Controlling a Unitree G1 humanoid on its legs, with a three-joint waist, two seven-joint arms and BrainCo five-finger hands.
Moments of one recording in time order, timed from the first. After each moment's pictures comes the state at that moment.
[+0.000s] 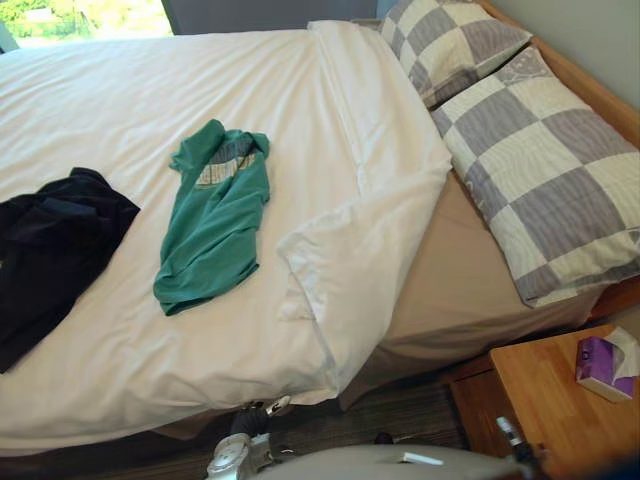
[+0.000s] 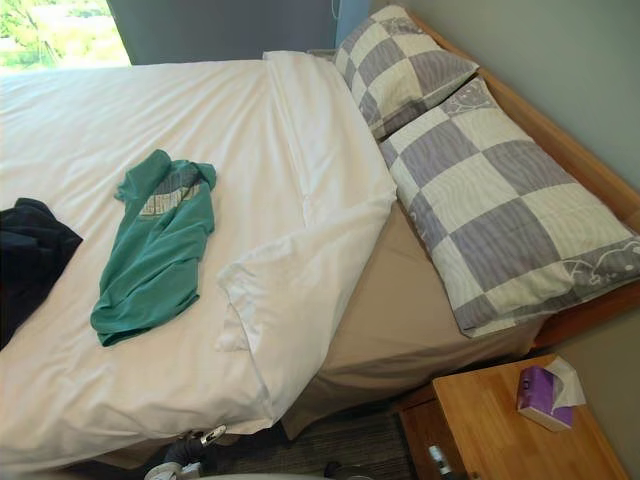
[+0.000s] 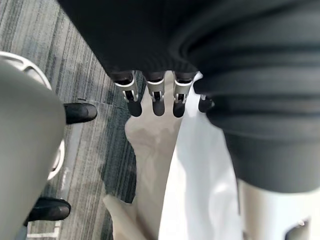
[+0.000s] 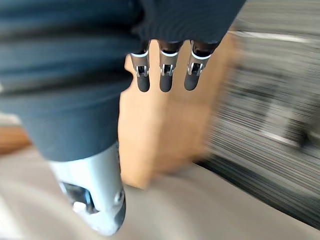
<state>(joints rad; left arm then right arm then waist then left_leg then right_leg) 0.12 0.06 0.28 1.03 -0.11 -0.12 -0.07 0.25 -0.10 -0.48 0.65 0.45 -0.27 -0.24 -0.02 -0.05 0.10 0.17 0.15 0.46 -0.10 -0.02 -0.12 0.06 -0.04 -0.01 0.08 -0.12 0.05</state>
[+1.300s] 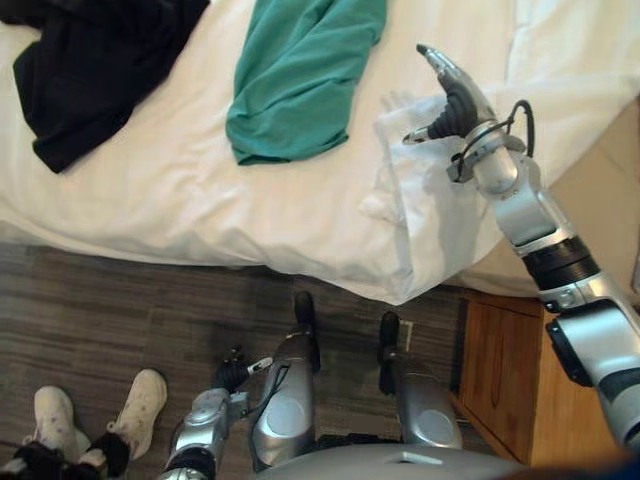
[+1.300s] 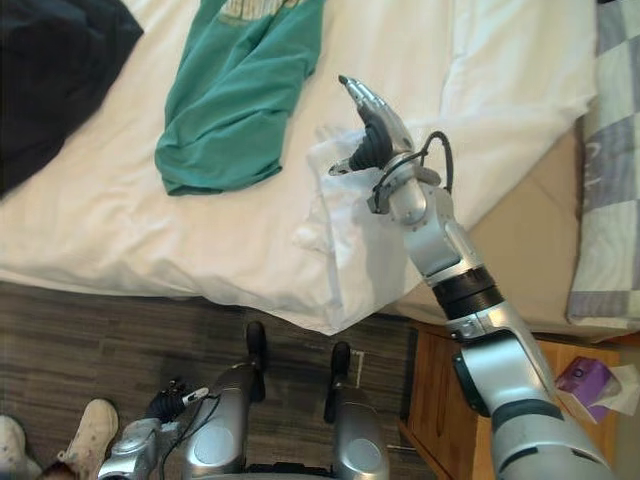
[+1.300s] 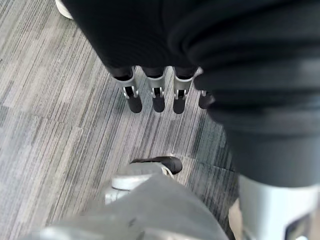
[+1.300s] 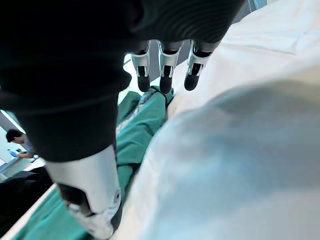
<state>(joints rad) -0.02 0.23 0.12 0.94 -0.19 -0.08 -0.06 -0.88 -0.56 0.33 0.30 -0.35 0.11 -0.04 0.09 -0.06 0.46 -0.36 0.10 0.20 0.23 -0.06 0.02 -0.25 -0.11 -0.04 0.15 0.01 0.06</state>
